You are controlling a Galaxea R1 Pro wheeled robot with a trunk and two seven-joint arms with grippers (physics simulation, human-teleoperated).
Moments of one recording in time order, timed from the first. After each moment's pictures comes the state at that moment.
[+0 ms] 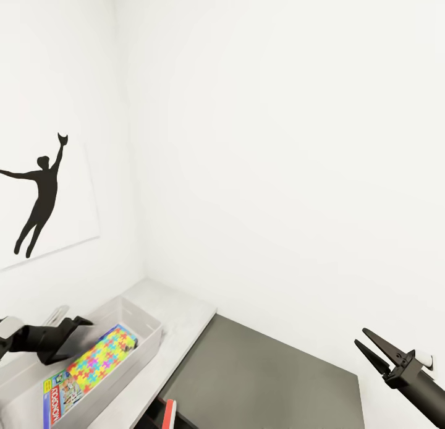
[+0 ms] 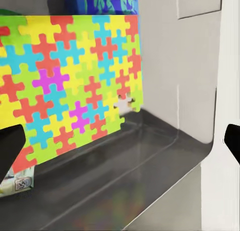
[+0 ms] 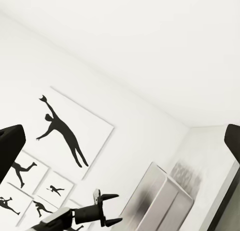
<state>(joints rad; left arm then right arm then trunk) -0.92 0.52 0.59 -0.07 0.35 0.90 -0.14 0.05 -0.17 -0.60 -1.47 -0.90 0.90 0.94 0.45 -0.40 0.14</state>
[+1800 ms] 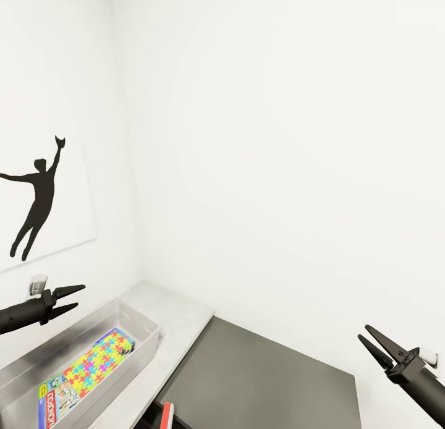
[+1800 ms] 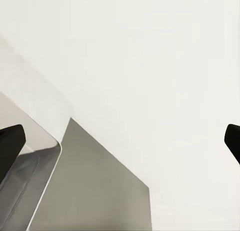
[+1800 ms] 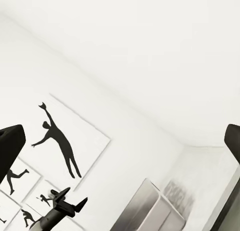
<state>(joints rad) -0.69 0.60 0.31 -0.55 0.34 0.89 -1.14 0.05 -0.17 -0.60 -1.48 -0.90 0.82 0.94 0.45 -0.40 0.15</state>
